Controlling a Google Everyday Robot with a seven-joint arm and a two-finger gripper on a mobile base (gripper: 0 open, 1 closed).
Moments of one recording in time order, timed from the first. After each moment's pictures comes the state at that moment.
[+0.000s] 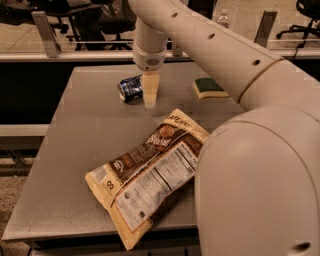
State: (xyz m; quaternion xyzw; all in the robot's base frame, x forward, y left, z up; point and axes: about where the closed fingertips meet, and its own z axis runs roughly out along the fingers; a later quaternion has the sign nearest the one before) arm 0.711 0.031 0.864 -0.78 0.60 -0.05 0.16
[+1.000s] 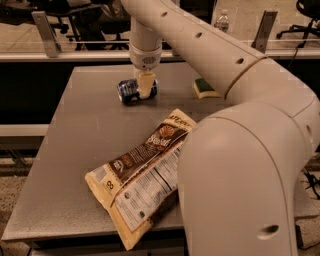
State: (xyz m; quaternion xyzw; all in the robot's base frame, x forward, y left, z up) arm 0.718 0.041 0.860 -0.79 0.59 -0.05 0.14
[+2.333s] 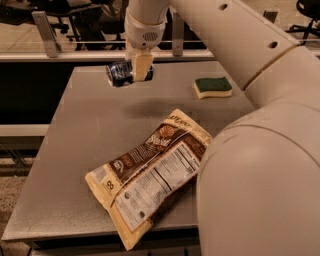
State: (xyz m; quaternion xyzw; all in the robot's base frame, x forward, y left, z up) arm 0.669 0.050 0.939 -0.81 0.55 -0.02 0.18
